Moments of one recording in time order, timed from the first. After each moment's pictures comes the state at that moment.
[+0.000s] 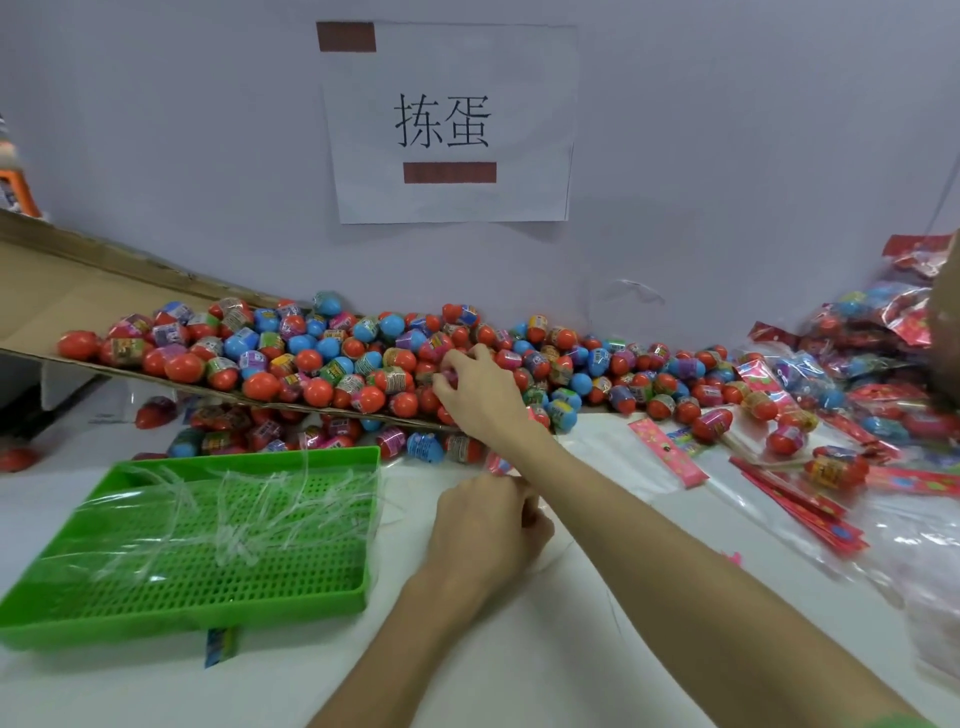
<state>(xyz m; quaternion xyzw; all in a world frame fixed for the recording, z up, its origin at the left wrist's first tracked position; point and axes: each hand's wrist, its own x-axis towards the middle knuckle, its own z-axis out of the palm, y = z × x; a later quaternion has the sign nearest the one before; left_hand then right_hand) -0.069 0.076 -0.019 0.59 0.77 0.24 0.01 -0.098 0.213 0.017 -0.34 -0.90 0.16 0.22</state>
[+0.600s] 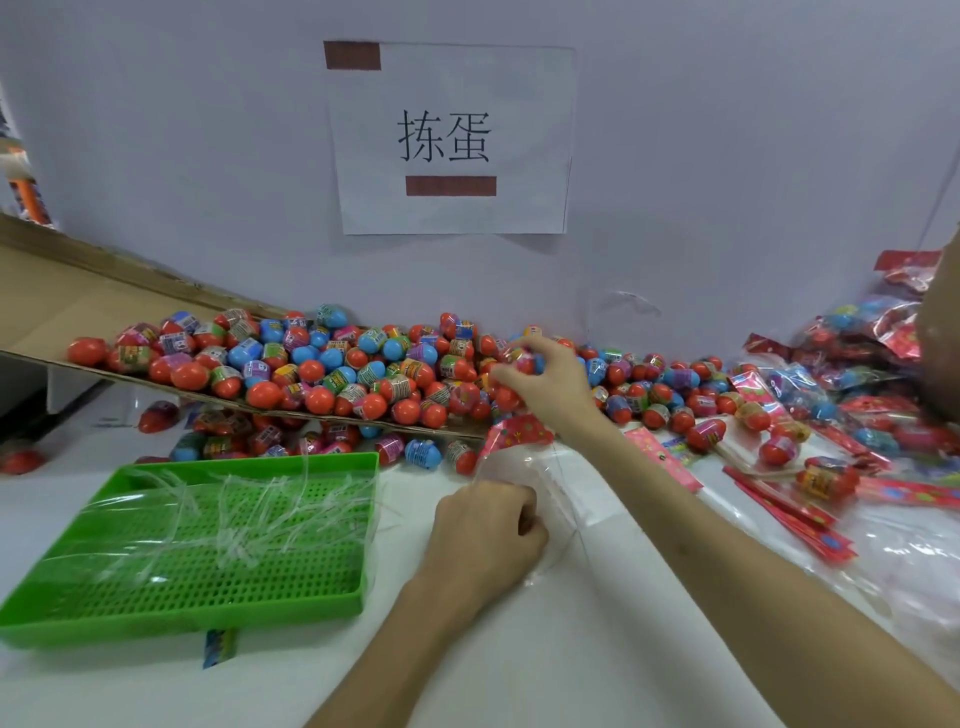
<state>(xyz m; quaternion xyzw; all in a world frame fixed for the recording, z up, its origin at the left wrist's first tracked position) -0.067 0.073 -0.018 0.59 0.77 0.24 0.02 -0.031 0.234 0.044 -0.33 -0.77 0.39 0.39</state>
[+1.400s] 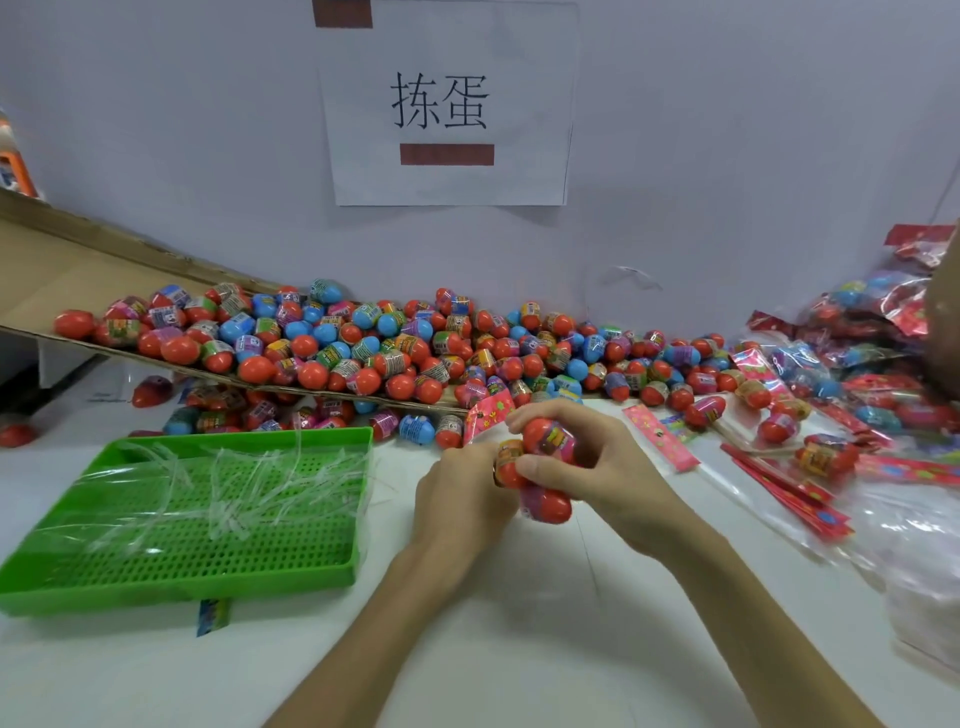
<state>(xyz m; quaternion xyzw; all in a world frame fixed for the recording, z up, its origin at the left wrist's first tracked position) -0.070 0.073 -0.002 0.49 0.81 0.30 0.11 0.070 0.151 0.034 -0.17 -0.74 0.59 0.29</state>
